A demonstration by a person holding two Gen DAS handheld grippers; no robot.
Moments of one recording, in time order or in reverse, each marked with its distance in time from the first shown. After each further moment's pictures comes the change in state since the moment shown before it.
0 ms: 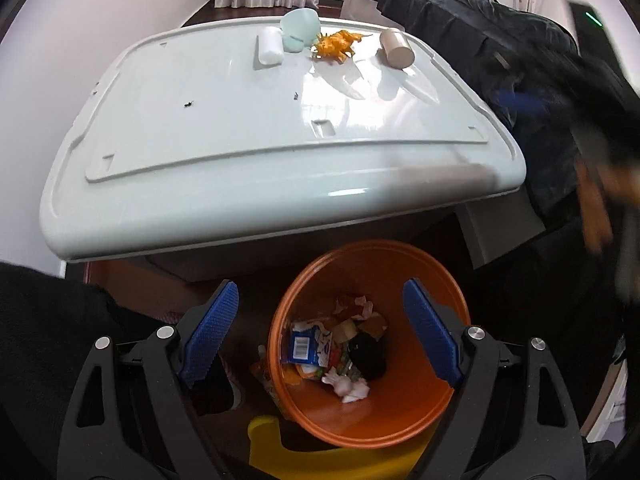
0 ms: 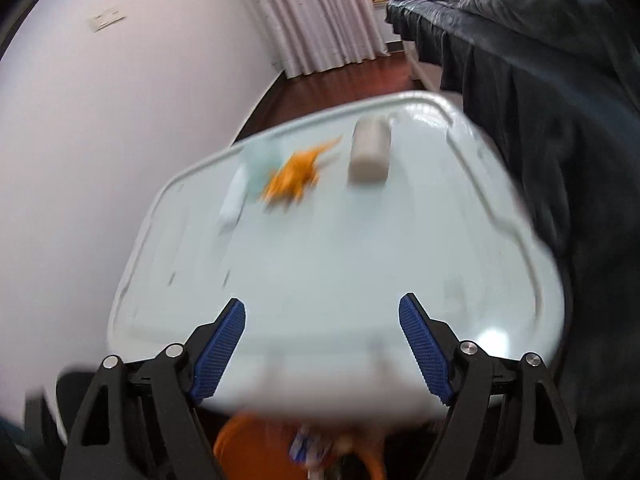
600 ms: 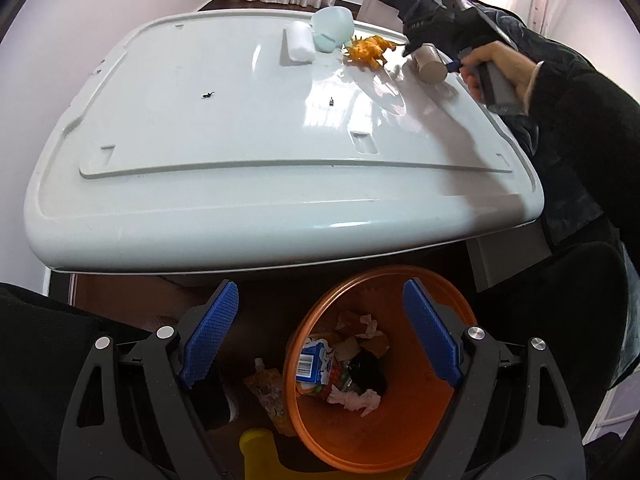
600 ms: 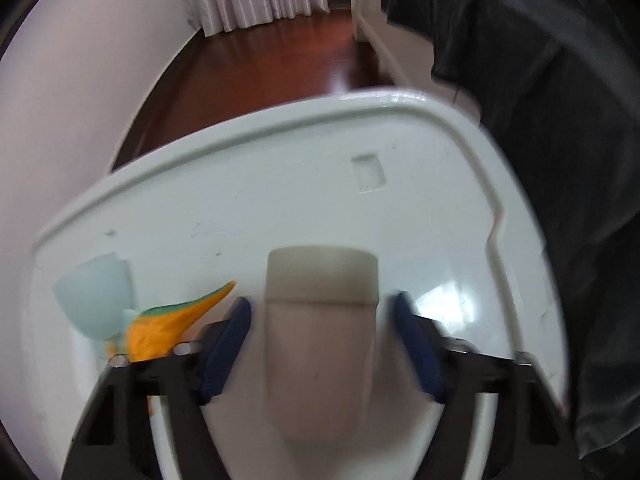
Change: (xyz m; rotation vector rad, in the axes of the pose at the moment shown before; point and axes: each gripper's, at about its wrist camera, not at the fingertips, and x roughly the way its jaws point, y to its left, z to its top) left arm 0.020 0.034 0.013 -0.084 -0.004 -0.042; right arm 0.191 -0.026 0.155 0.011 0.178 -0.341
